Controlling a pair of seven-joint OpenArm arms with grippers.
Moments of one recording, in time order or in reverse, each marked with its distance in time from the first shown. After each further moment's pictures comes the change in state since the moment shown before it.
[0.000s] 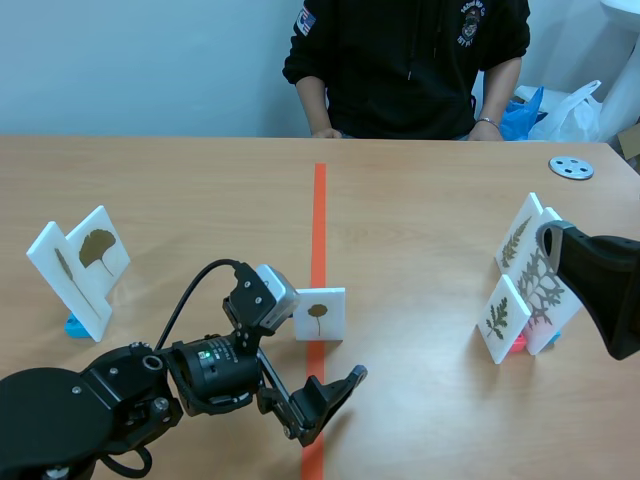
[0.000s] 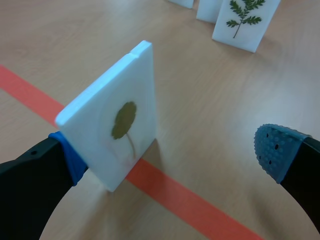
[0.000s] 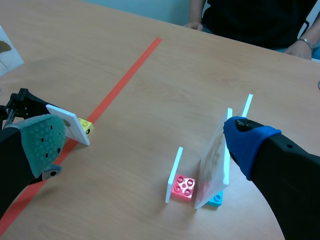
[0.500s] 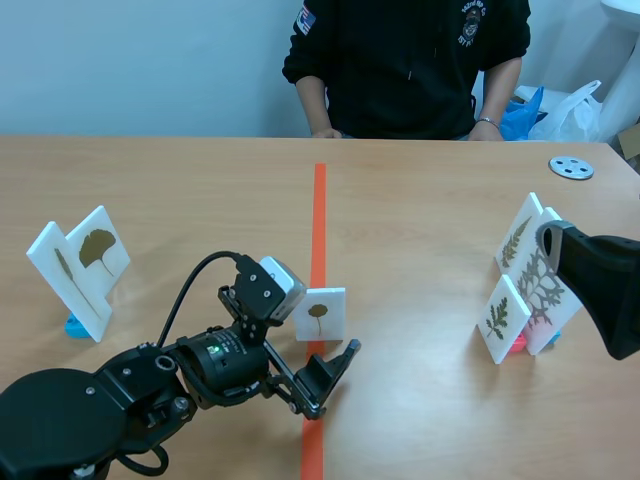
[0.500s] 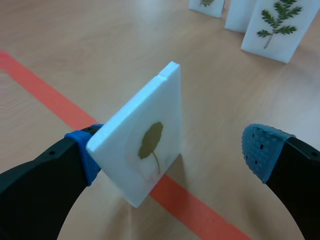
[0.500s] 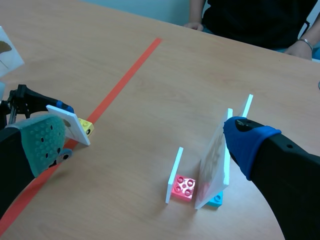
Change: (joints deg) left arm 0.0 1.4 0.0 0.0 0.0 9.8 0.0; right arm 0.0 0.0 0.0 0.0 0.0 0.0 0.0
